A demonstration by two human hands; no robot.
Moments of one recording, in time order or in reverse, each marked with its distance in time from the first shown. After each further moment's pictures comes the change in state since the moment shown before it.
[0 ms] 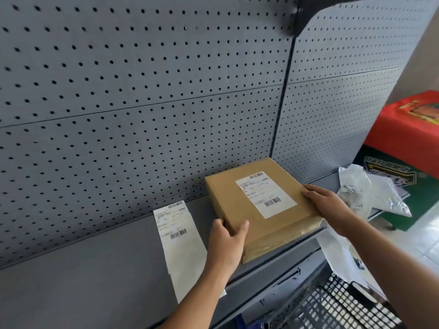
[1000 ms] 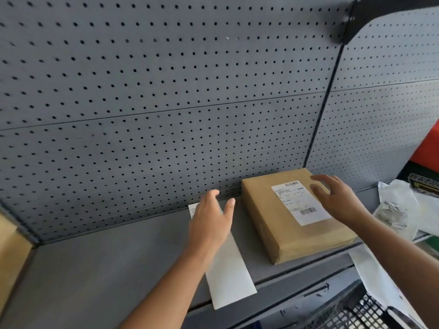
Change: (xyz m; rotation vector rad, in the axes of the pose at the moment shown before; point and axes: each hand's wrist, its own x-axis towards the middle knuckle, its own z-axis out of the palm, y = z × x) left_hand 0.016 0.012 -0.098 0.489 0.355 0.208; right_hand -0.007 -0.052 0.048 -0.500 0.038 -0.397
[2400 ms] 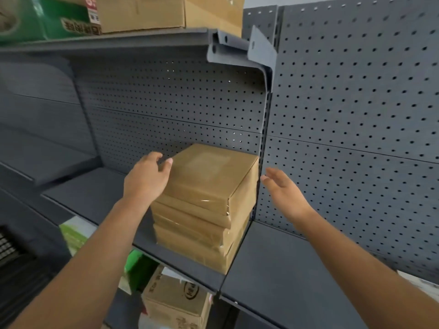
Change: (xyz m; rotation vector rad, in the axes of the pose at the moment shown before) left_hand -0.144 -0.308 -0.500 0.395 0.721 -0.525; right_hand -0.179 -0.518 0.246 0.581 -0.739 -0.498
